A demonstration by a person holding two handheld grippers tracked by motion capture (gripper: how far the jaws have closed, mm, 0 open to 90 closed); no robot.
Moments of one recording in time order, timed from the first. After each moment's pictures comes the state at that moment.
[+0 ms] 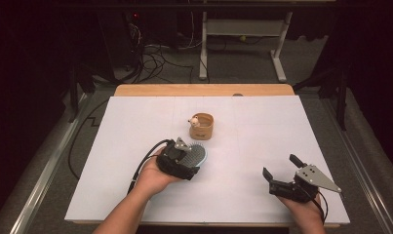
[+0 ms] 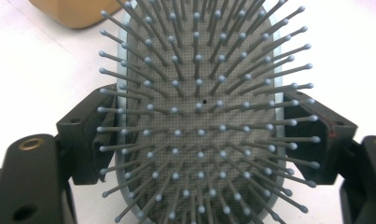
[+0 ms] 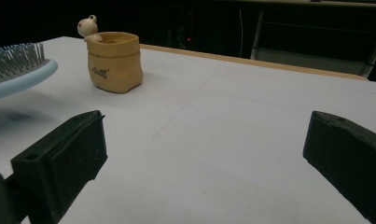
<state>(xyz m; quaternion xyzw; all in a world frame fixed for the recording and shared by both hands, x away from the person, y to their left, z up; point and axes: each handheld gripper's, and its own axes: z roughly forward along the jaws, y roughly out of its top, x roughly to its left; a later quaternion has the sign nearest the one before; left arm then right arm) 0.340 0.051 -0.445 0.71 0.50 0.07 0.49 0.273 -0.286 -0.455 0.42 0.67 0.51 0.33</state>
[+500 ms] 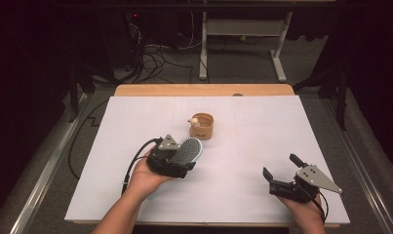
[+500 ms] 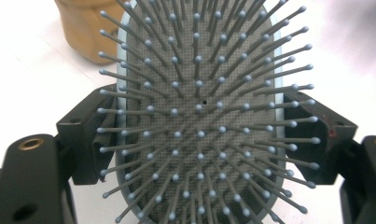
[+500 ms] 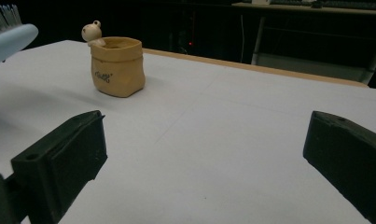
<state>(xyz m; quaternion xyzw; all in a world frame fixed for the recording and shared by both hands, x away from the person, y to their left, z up) 0.330 0.074 -0.423 0.66 0.48 0.07 0.57 0.272 -0.286 -0.452 0.41 0.67 0.51 0.34</state>
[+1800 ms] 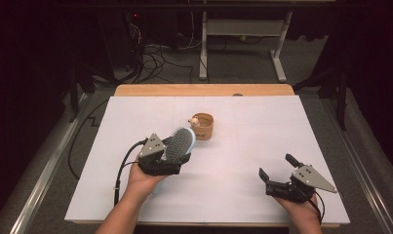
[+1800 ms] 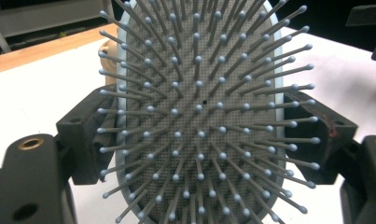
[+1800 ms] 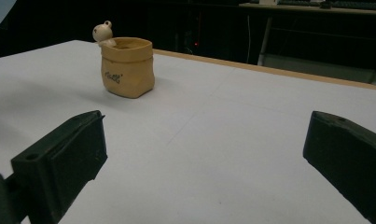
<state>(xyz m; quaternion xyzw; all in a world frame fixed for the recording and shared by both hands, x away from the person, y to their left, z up) 0.323 0.092 -0.419 0.57 0.44 0.10 0.68 0.272 -0.277 -0.453 0.40 0.68 0.52 0.33</state>
